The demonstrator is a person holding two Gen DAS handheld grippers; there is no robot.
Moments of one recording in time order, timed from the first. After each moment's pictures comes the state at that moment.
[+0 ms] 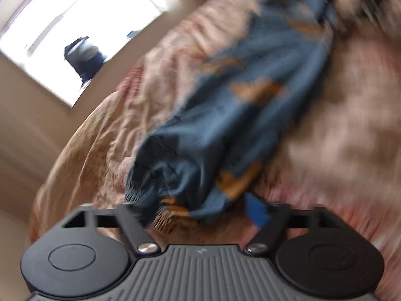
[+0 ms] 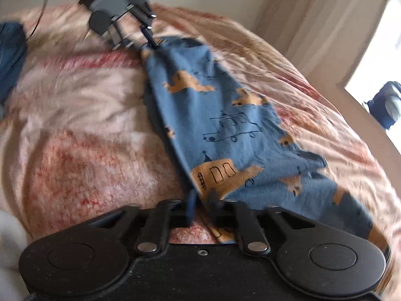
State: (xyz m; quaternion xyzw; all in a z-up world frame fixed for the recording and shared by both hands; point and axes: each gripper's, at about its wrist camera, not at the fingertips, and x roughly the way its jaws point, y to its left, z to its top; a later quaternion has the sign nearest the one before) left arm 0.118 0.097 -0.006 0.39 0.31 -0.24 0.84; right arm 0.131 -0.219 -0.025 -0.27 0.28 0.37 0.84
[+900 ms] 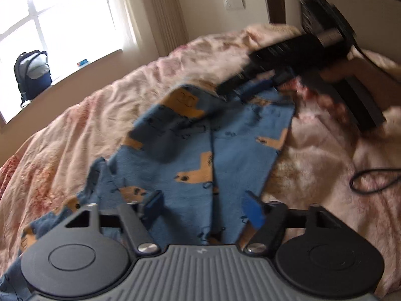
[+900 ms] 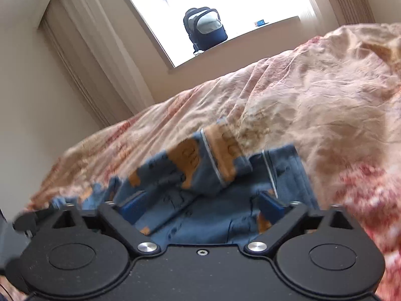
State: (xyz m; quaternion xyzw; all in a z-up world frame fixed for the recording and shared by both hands) left arm 0.134 -0.212 -0.035 0.26 0.30 -0.38 0.84; right arm 0.194 -0.462 -0.030 0.24 0.30 0.12 0.92
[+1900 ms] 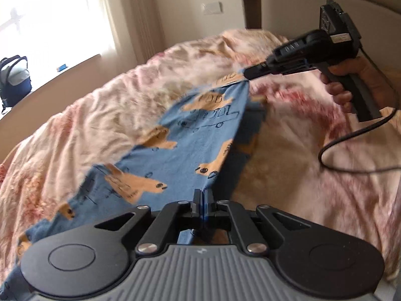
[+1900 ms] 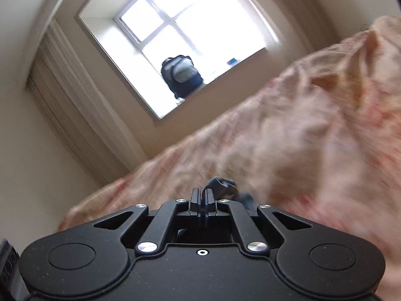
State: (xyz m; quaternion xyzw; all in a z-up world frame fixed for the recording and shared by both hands) left arm 0.120 -0.199 -0.015 0.25 0.30 -0.43 0.81; right arm 0.113 -0.509 0.002 0.29 0.24 0.04 0.93
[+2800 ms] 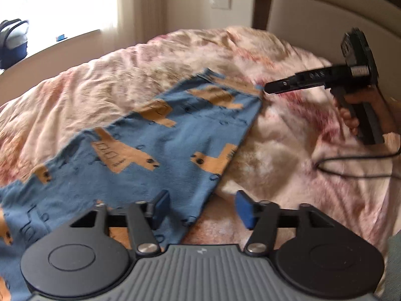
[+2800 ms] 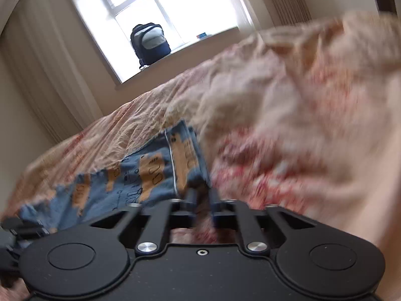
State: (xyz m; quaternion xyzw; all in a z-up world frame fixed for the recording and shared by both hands) left arm 0.135 -0.174 -0.025 0.16 0.35 -0.44 0.81; right arm 0.086 -0.496 -0.019 0.19 0.29 -0.02 0.94
